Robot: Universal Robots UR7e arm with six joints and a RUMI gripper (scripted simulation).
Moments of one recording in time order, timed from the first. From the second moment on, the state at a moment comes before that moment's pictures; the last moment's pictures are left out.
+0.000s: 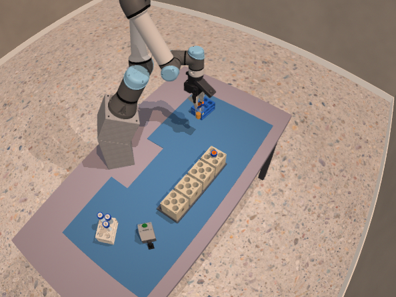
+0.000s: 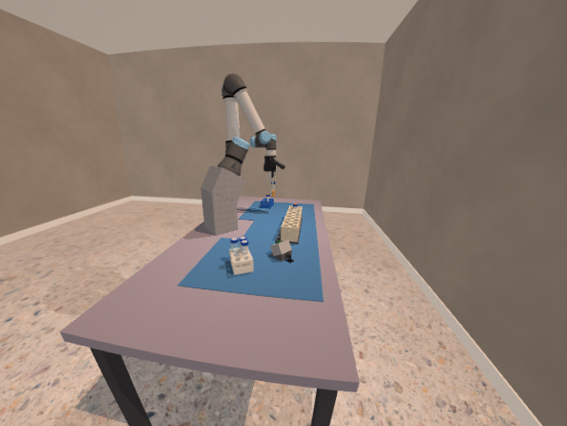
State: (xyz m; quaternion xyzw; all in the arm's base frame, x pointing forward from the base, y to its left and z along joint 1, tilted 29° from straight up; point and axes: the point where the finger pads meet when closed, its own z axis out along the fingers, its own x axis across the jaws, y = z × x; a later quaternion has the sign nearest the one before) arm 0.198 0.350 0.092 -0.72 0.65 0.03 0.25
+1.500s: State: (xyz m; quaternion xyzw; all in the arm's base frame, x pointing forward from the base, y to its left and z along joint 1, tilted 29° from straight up) arm 0.383 0.167 0.071 -0.72 0.65 0.03 0.24
